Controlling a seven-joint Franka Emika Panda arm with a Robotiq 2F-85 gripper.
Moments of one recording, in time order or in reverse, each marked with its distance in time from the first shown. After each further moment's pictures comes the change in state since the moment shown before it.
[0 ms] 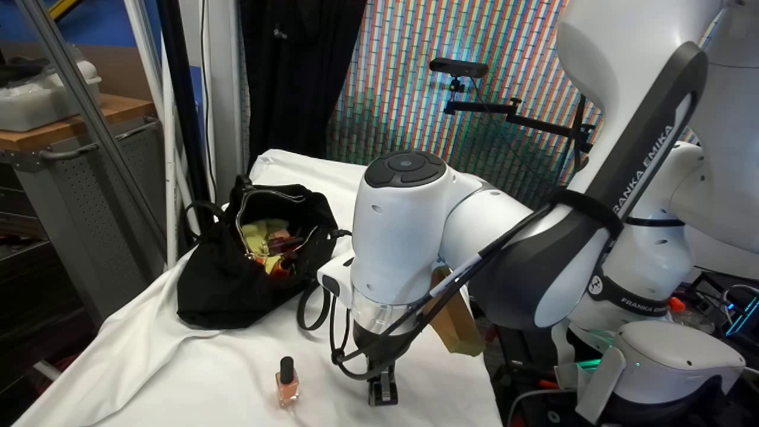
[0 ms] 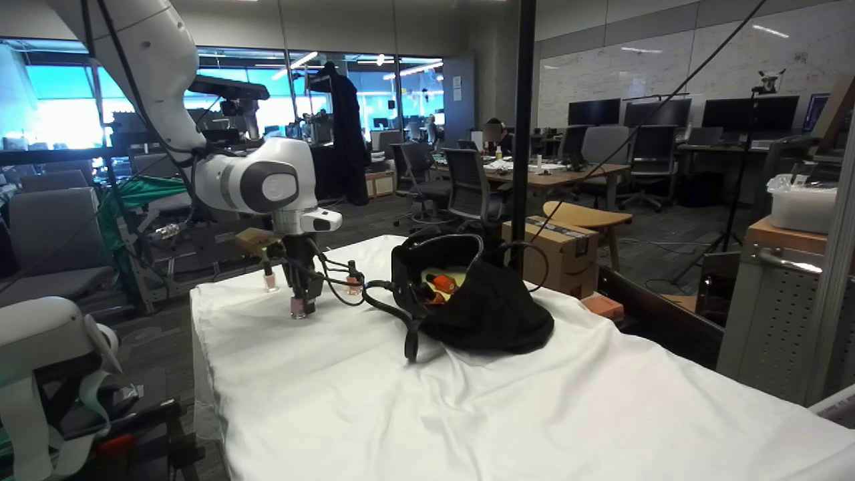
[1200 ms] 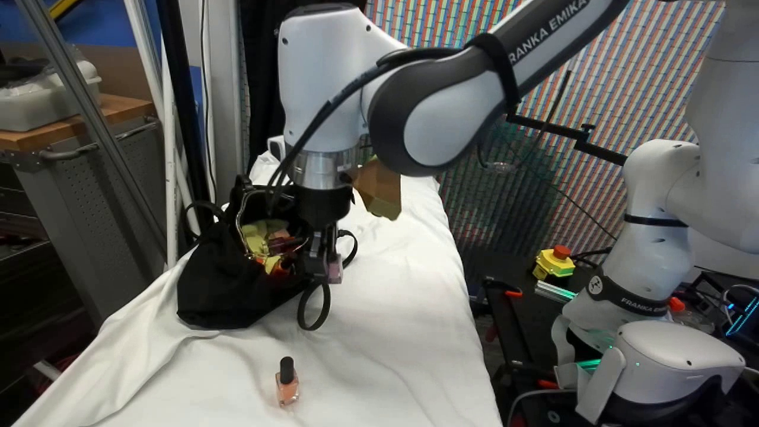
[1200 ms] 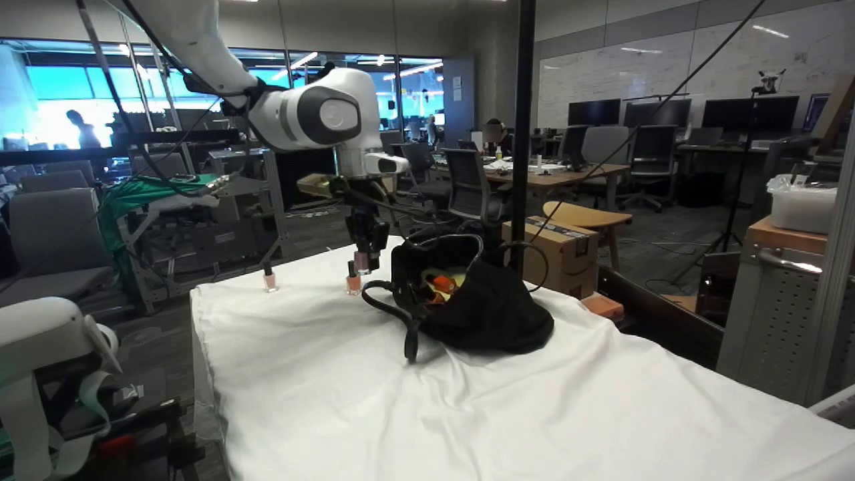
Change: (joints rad) arm -0.129 -0.052 -0.098 0.277 -0.021 -0.322 -0.063
